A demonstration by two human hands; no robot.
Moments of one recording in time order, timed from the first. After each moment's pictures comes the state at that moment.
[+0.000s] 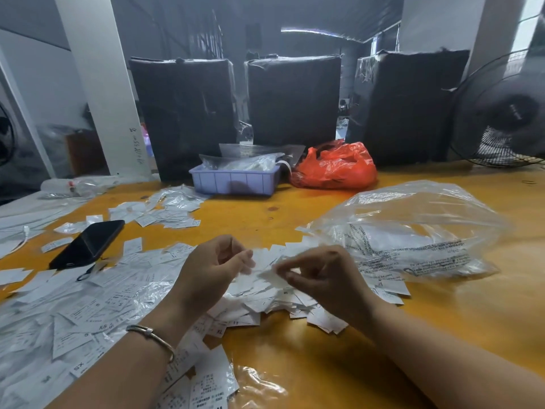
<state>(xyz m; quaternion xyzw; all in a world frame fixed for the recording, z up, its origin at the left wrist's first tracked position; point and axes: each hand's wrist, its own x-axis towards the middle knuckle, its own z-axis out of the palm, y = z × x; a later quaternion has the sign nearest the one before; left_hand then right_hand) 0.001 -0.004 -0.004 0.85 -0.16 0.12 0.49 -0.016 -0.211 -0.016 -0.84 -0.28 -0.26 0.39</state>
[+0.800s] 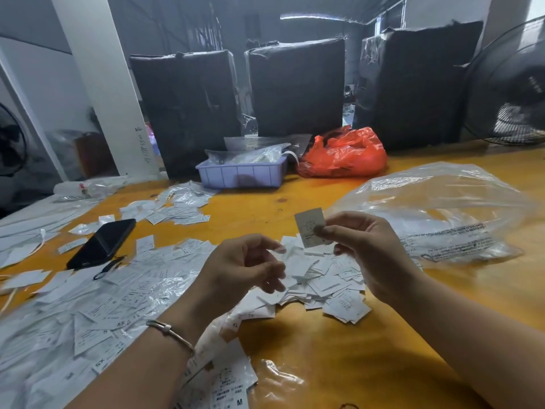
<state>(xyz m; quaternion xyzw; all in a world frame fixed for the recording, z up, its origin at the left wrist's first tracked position) -0.009 -0.013 0.001 0.77 -0.24 -0.01 0.59 -0.018 -0.226 0.003 -0.65 -0.13 -0.12 0.74</state>
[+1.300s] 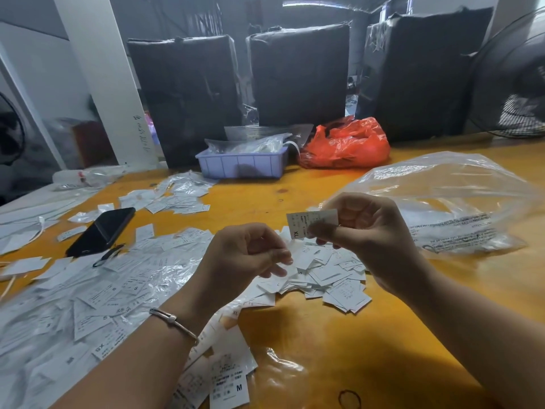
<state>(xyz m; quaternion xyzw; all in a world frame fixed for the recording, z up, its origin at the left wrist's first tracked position) -0.012 -0.014 0.000 0.81 -0.28 0.06 0.52 -0.035 -0.221 0.015 -0.68 -0.27 -0.20 0.65</state>
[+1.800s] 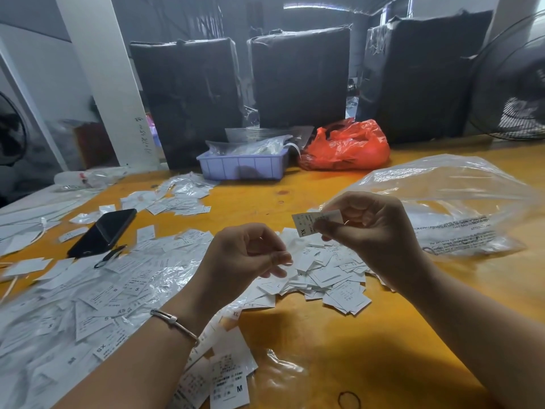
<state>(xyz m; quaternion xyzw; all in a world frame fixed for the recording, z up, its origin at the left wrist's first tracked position) -0.013 -0.014 0.001 0.80 -0.30 0.08 0.51 -0.035 -0.225 0.020 -0.73 -0.25 -0.27 0.57</state>
